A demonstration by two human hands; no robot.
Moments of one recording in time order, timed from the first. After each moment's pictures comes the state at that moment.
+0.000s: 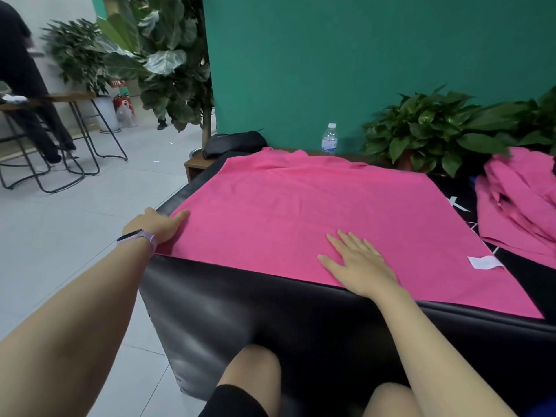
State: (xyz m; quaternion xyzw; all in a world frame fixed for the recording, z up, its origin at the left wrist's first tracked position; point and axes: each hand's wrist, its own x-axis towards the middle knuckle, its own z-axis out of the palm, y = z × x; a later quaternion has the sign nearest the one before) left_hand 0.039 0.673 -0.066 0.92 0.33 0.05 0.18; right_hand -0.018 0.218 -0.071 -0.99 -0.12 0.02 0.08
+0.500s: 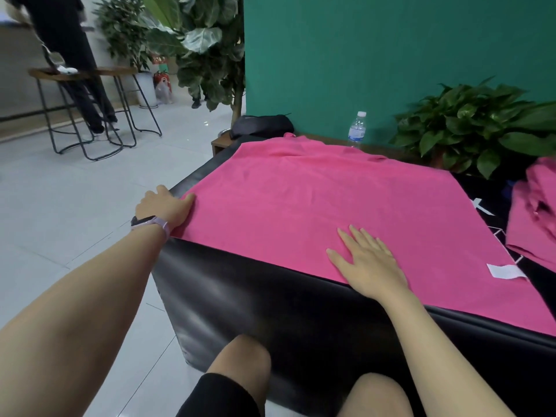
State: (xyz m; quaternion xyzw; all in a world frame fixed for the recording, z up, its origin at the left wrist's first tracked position) left_hand -0.015 0.646 -0.065 0.91 0.36 0.15 0.15; right_hand -0.035 0.212 -0.074 -0.99 -0.15 0.02 0.07
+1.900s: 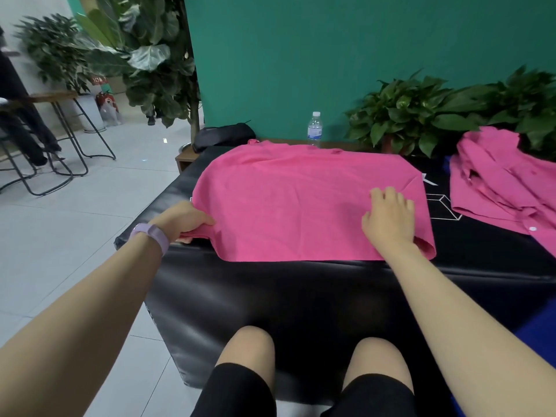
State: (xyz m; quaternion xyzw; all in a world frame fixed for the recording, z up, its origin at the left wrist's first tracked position) left_hand -0.035 0.576 -0.006 0.89 0.16 -0.08 0.41; right_hand -0.030 0.169 -0.032 -0.97 0.06 -0.25 0.01
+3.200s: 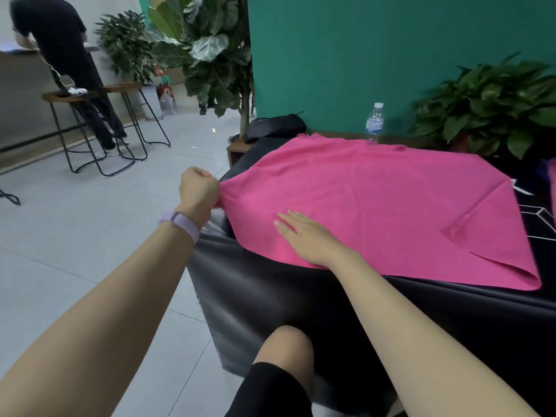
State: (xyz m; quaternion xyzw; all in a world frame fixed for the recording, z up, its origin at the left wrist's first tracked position) left_hand -0.033 0.624 0.013 0.77 0.25 0.24 0.54; right_hand -0.025 0.389 -0.057 -0.92 -0.27 0.08 0.26
